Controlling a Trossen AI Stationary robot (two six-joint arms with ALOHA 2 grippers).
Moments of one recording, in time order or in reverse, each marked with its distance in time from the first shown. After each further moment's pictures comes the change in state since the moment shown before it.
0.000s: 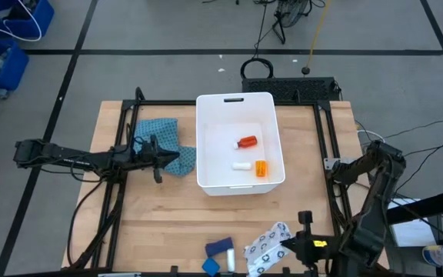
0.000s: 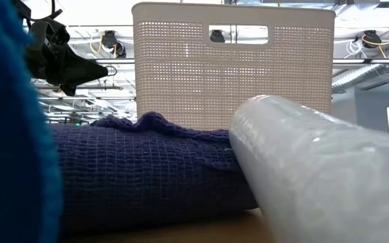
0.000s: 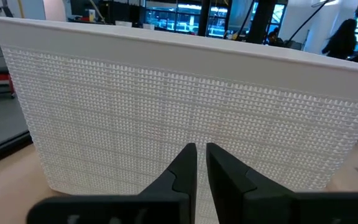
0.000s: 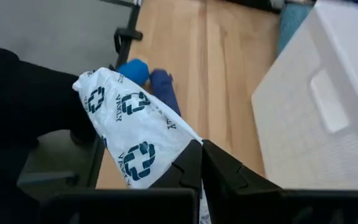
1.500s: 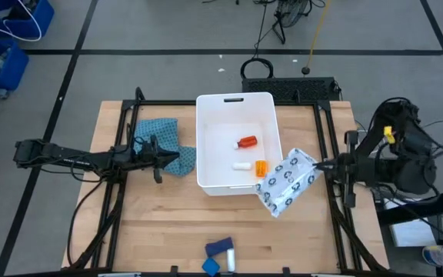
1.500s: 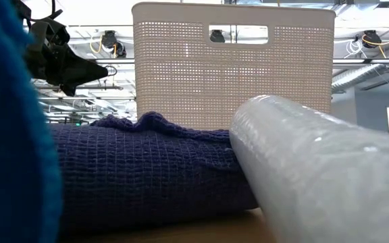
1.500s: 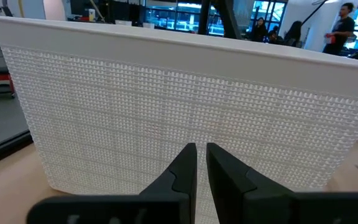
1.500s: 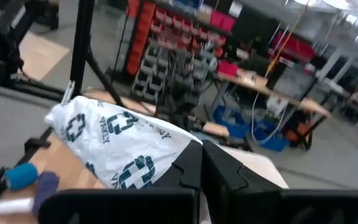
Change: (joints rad) left arm 0.000 0.000 0.000 -0.005 -0.001 0.006; right arm -0.003 -0.684 -0.185 0.227 0.368 -0.705
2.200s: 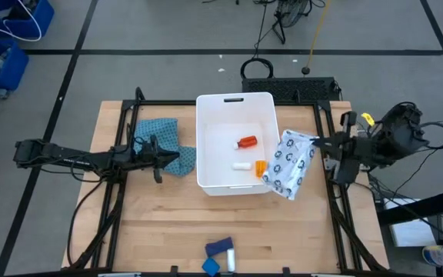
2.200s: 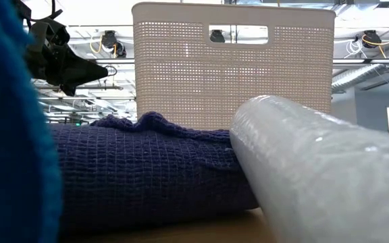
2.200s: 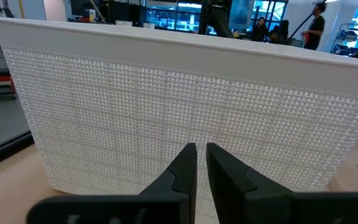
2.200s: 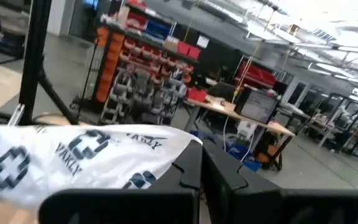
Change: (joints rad) left arm 0.000 0.000 0.000 0.000 -0.001 0.005; right arm -0.279 -0.289 -0.353 0.528 -0.186 -0.432
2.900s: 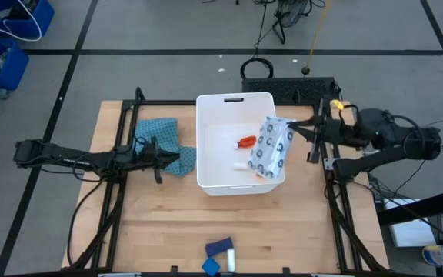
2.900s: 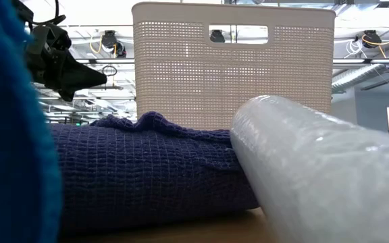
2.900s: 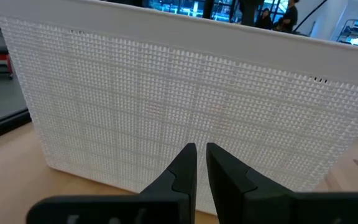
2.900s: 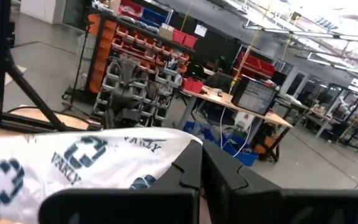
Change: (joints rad) left arm 0.000 0.000 0.000 -0.054 0.000 -0.064; right arm -0.660 0.102 0.030 0.009 -0.635 0.042
